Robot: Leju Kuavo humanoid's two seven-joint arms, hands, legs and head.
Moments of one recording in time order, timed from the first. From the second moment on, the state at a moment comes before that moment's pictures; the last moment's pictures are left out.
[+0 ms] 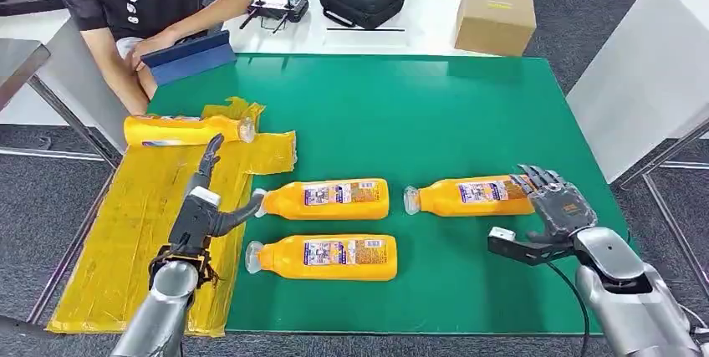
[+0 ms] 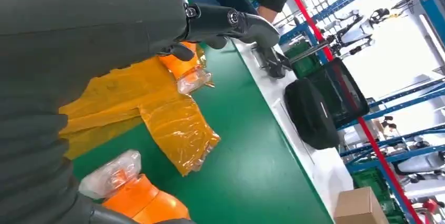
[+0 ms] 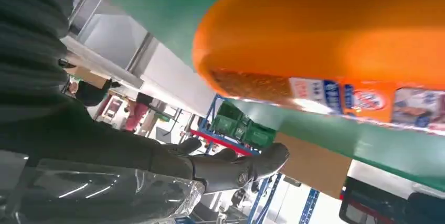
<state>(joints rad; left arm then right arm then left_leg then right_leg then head) -0.27 -0.12 -0.14 -1.21 -0.41 0.13 -0.32 -0.29 -0.44 0.13 -1.11 1.21 -0.14 -0.26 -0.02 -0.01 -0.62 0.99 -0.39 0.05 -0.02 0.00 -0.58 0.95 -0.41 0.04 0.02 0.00</state>
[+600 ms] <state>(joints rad) -0.25 -0.12 -0.13 -1.21 -0.42 0.13 -0.31 -0.32 -0.33 0.14 -1.02 1.30 -0.20 -0.22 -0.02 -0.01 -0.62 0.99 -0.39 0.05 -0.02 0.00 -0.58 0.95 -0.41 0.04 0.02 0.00</state>
